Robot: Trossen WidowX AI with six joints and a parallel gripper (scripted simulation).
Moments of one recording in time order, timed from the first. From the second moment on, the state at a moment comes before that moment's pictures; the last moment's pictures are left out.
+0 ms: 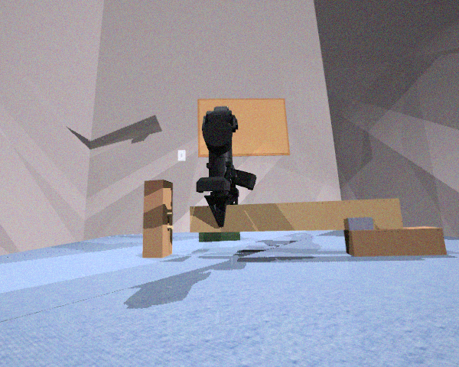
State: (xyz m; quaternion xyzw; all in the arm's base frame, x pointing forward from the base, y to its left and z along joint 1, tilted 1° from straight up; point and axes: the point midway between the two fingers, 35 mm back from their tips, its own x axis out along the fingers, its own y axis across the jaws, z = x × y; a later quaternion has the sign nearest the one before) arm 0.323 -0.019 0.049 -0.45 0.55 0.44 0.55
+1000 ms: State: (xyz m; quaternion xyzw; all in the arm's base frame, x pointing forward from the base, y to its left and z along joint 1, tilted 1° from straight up) arm 0.322 -0.018 0.048 -0.45 0.55 0.44 0.56
